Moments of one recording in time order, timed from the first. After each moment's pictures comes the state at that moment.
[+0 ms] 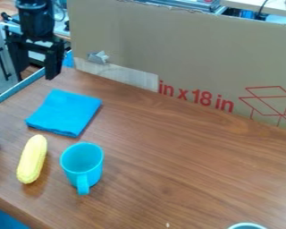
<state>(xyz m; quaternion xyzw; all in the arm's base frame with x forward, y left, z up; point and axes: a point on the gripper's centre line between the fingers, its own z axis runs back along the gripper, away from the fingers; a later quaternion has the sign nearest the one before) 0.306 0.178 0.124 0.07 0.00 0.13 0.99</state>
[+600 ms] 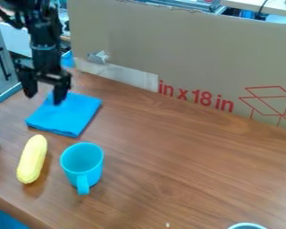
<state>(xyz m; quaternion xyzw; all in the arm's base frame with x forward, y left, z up) 0.330 0.201 0.054 0.09 0.00 0.15 0.98</state>
